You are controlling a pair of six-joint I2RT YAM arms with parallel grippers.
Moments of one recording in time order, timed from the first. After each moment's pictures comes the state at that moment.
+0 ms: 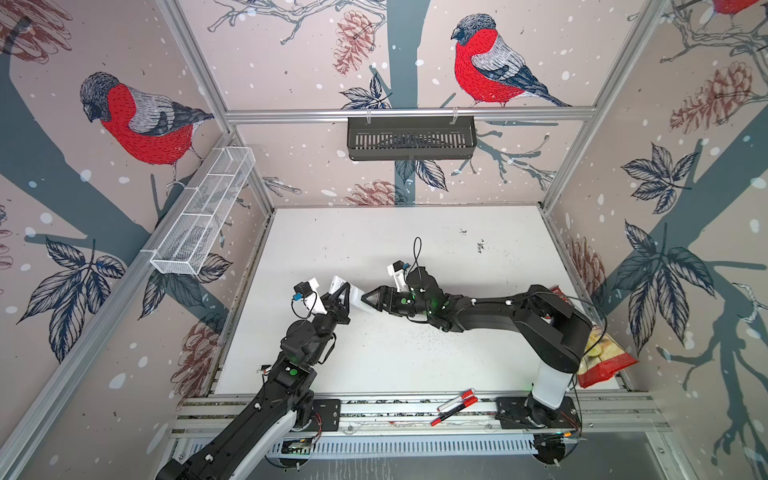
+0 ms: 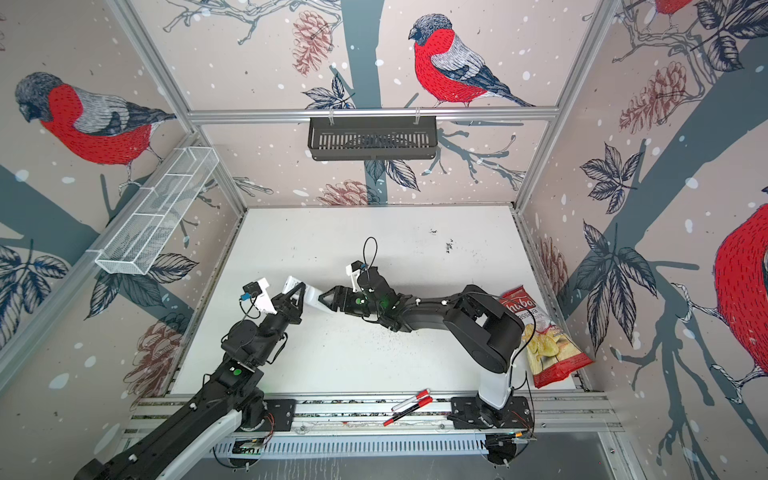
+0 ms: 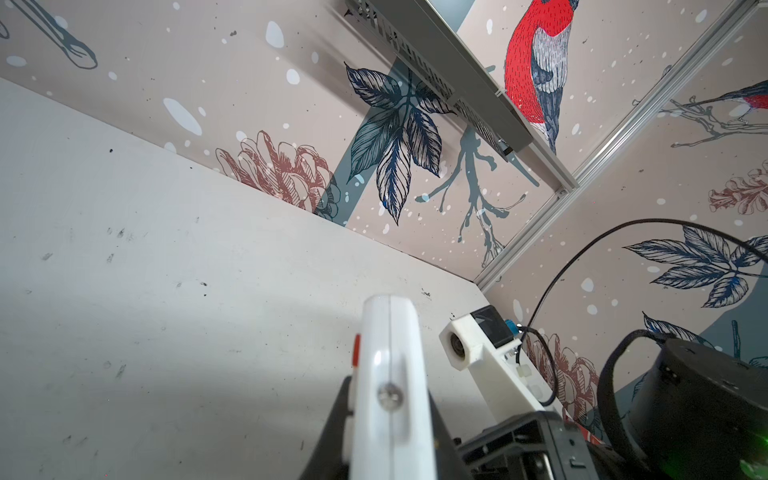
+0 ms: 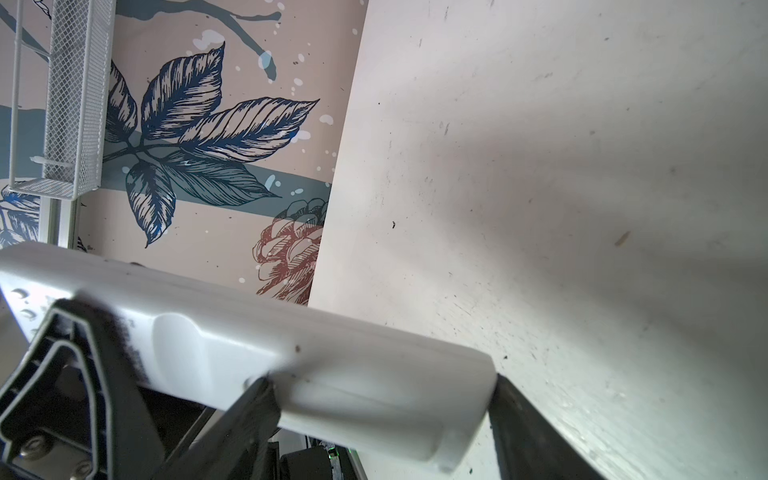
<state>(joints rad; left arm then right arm) -0.45 0.57 0.09 0.52 -0.05 -0.60 0.95 1.82 0.93 0.49 -0.36 1.02</state>
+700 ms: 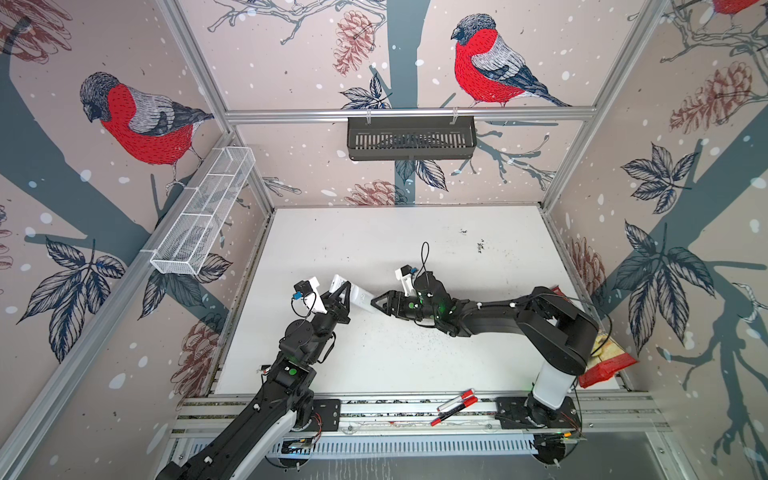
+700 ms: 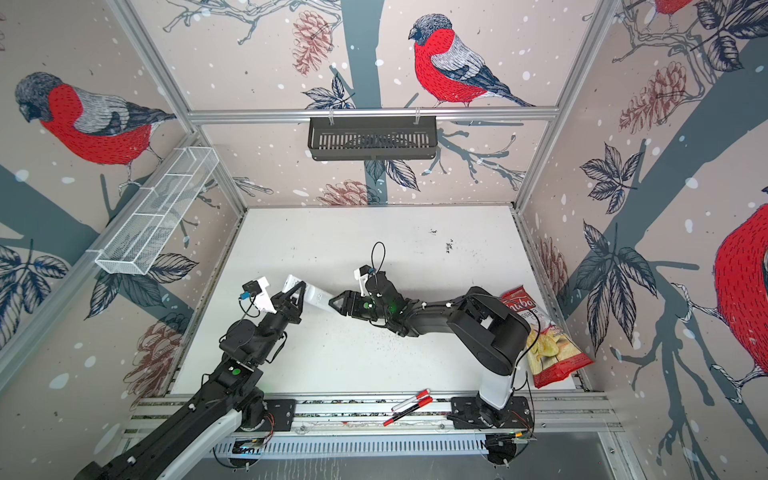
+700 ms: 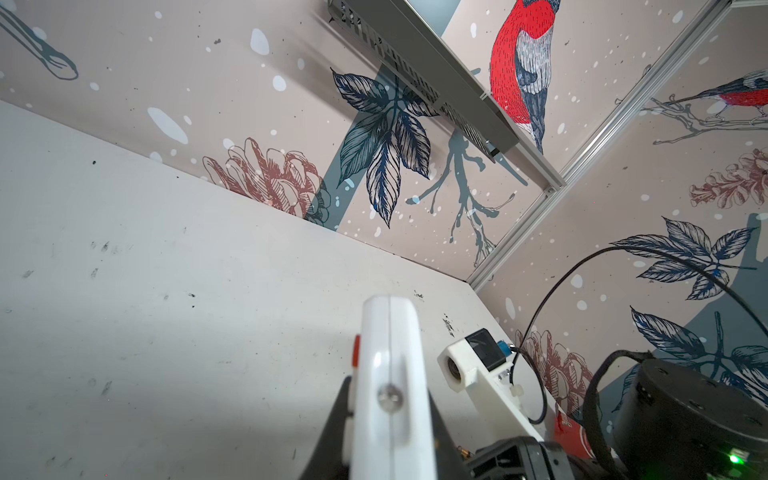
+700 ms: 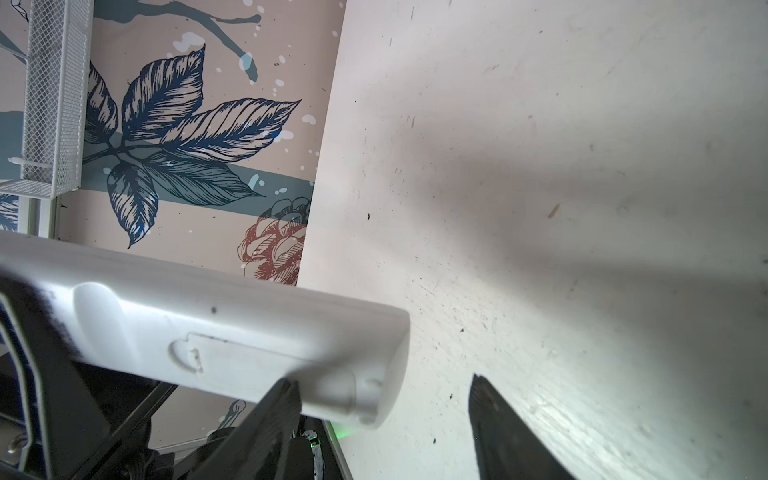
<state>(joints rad) -0.45 0.56 0.10 0.52 -0.03 -0.59 0.93 1.79 0.83 0.53 -0.36 1.02</state>
